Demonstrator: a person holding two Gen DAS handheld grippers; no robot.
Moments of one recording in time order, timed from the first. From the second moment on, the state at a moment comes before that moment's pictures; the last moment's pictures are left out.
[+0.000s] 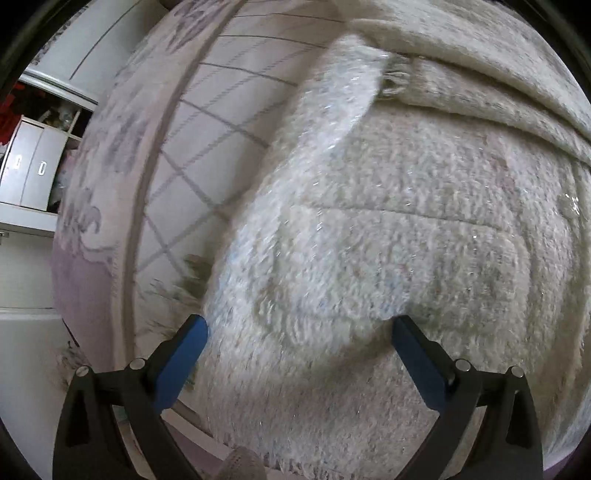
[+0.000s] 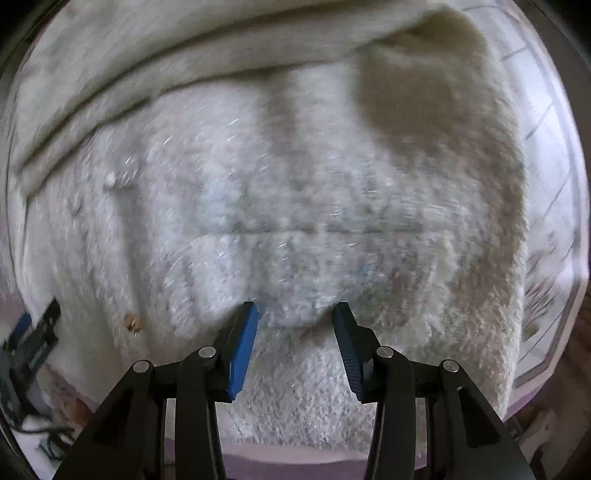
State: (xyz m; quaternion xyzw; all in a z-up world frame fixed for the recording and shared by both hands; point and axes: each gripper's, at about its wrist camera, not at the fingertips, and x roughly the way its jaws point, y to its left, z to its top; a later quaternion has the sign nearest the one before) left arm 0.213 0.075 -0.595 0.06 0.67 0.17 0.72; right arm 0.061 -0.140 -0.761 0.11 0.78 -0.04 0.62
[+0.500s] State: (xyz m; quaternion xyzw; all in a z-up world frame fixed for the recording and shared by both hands) left arm 0.192 0.083 -0.526 0.04 0.62 0.23 0.75; right arm 0.059 -0.083 -0.707 0.05 0.77 -0.01 0.64
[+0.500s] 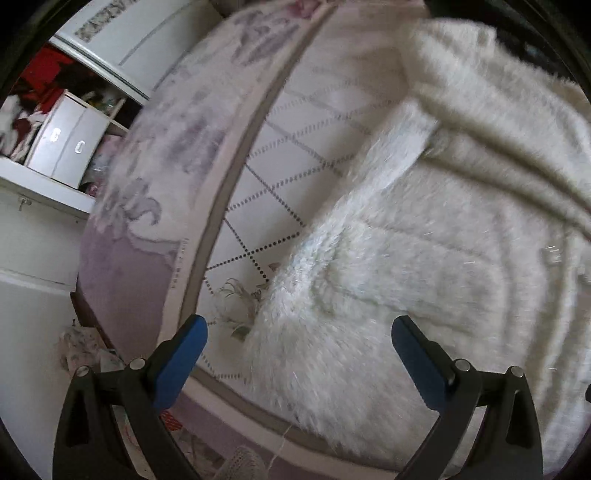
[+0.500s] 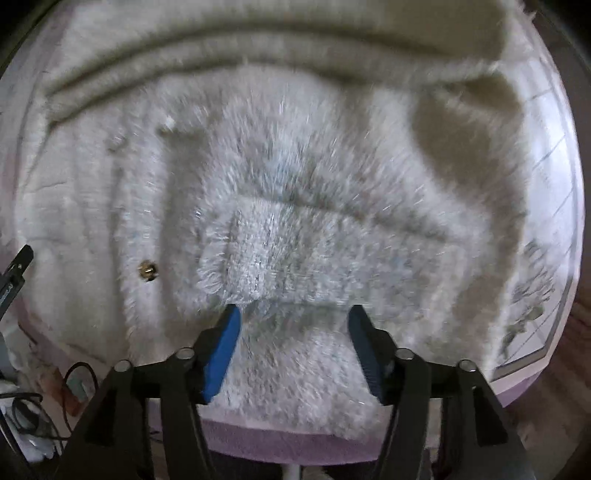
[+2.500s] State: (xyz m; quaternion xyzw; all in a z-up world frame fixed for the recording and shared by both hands) left arm 0.172 -0.283 -0.549 0.18 0.63 0.22 0.72; right arm 0.260 -0.309 -0.800 0.43 0.64 0.28 0.57
